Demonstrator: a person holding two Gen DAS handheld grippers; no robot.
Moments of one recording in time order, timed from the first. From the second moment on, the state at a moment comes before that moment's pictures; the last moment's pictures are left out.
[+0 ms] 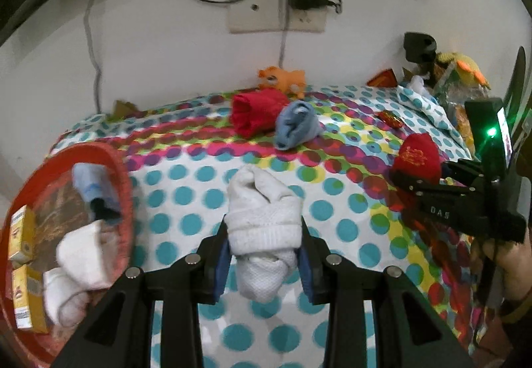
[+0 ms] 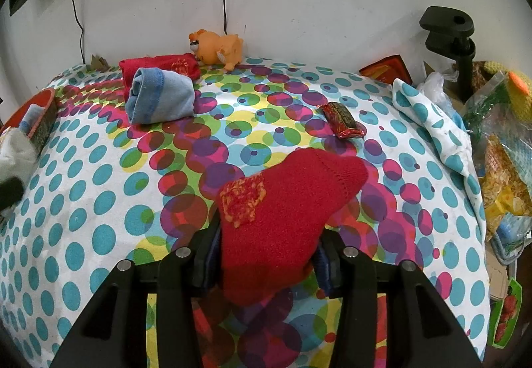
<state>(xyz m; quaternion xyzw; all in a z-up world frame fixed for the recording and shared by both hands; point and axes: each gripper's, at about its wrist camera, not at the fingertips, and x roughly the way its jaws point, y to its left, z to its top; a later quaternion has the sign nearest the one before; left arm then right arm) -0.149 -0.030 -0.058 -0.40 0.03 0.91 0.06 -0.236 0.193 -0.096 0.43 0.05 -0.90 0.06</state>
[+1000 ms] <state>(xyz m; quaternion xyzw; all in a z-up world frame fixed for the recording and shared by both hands) -0.115 -0.228 -0.045 -0.42 -0.04 0.90 -0.12 -0.236 0.191 -0.097 0.43 0.06 -0.90 0.06</state>
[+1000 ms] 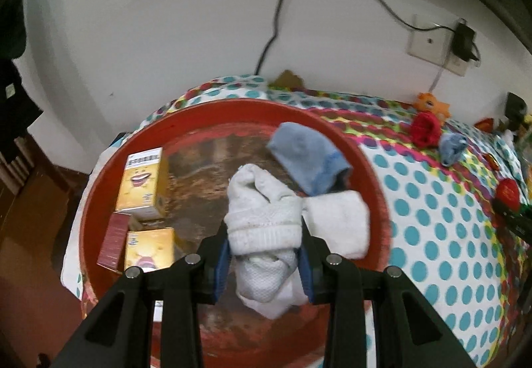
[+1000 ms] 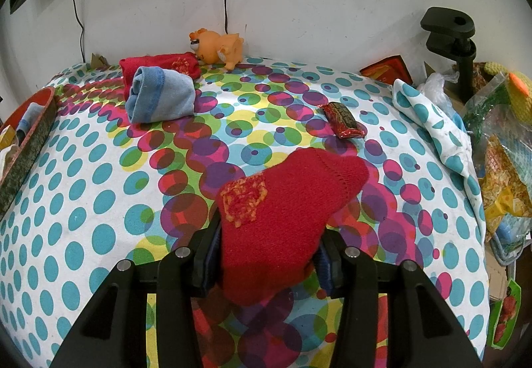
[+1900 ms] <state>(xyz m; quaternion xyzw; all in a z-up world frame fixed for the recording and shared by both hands) -0.183 -0.331 -0.064 -0.46 -0.11 0.86 -0.17 -0.236 0.191 -0.097 0.43 0.06 -0.90 0.06</state>
